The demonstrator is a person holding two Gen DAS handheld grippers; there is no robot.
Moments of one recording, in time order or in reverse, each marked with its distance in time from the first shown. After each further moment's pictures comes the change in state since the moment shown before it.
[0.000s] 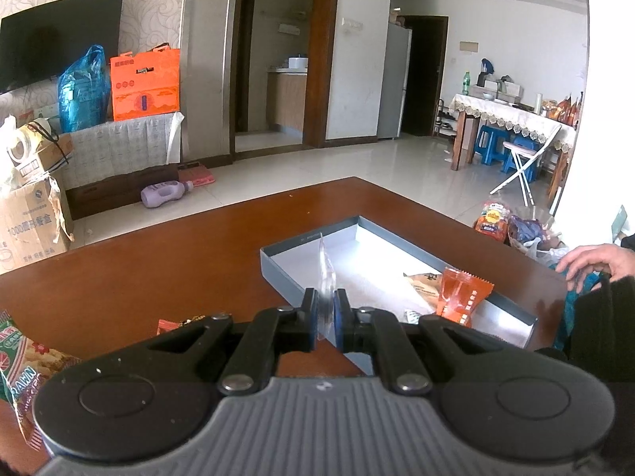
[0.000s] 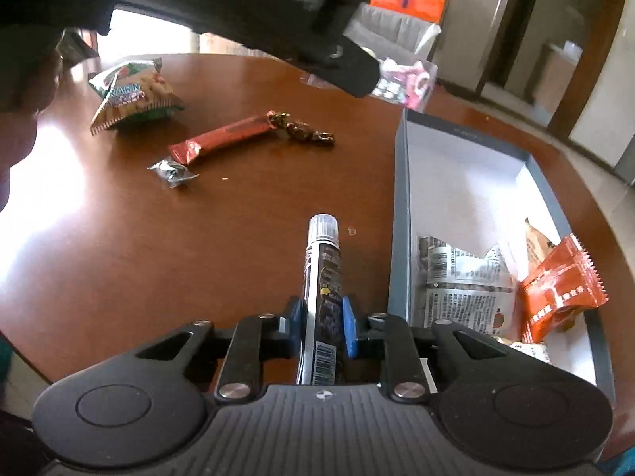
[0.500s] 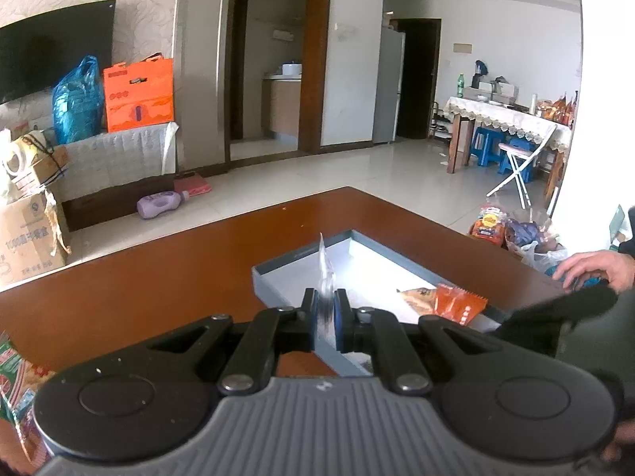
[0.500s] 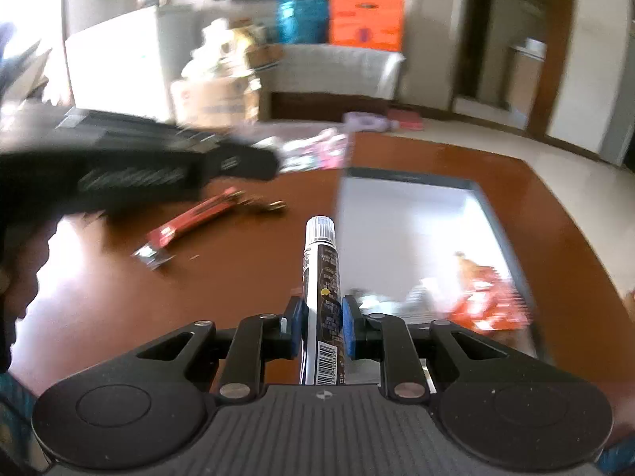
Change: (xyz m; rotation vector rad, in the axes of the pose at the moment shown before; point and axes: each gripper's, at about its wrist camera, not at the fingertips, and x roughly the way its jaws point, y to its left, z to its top) left arm 0.001 -0.005 0.010 0.024 -0.019 -0.012; right arm -0.063 -0.070 0.006 0.179 -0.140 -0.035
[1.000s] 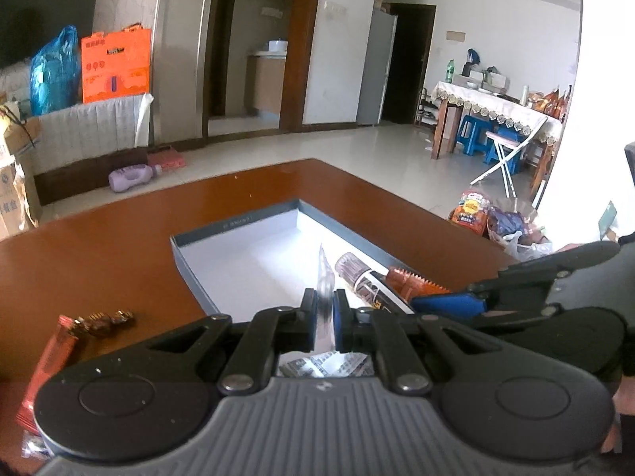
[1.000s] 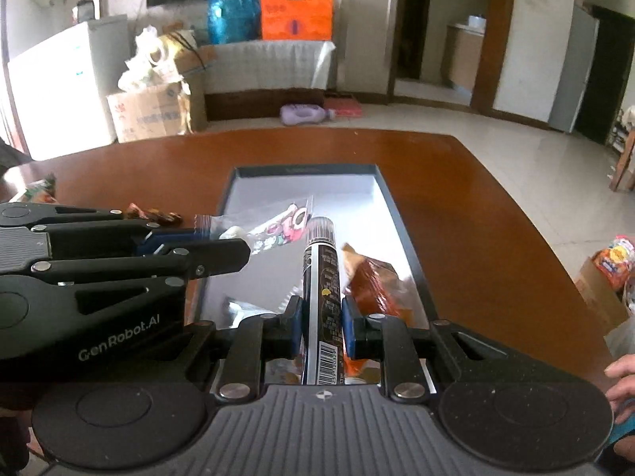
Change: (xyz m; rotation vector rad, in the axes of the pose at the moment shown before) left arm 0.075 -0.058 -0.023 -0.045 0.067 -0.054; right arm 0.034 -0.056 -0.003 0.097 0.049 -0.105
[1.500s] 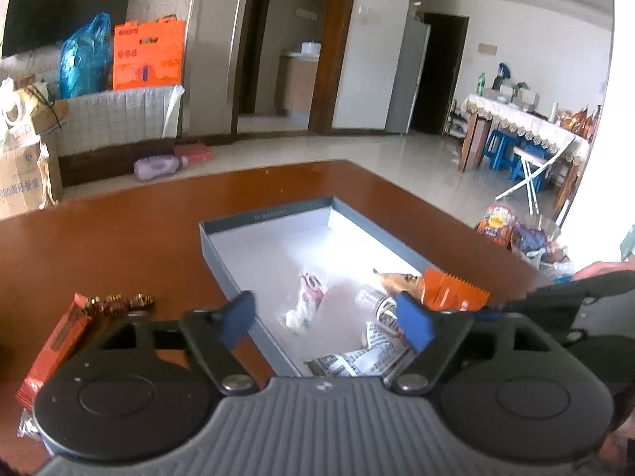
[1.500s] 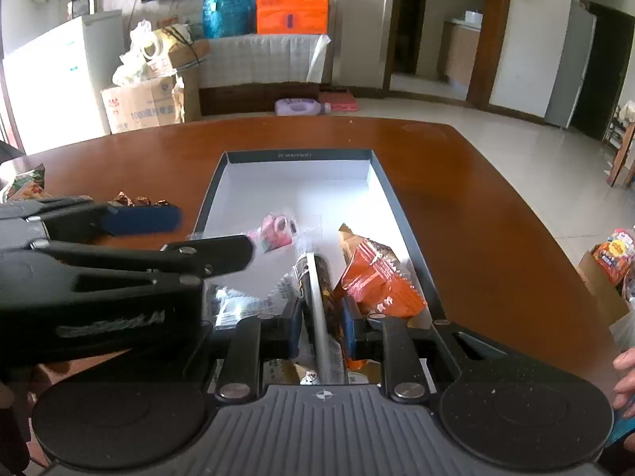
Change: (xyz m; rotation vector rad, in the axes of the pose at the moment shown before) left arm 0.015 0.011 0.000 -0.062 -0.029 0.063; right arm 0.003 0.002 -0.010 -0.004 -0.008 -0.015
